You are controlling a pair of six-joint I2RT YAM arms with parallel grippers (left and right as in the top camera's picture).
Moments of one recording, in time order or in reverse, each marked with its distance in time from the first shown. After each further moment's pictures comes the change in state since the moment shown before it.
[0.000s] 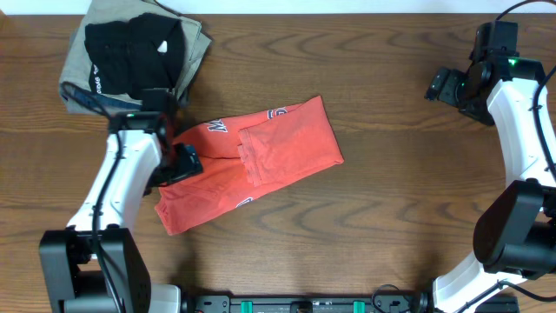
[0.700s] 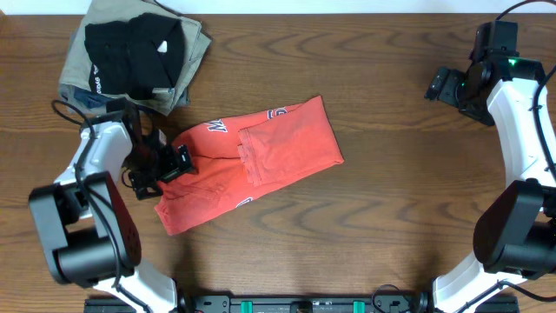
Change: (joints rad) left arm 0.208 0.225 0.000 0.095 0.409 0.273; right arm 0.000 0.000 0.000 0.000 0.000 0.000
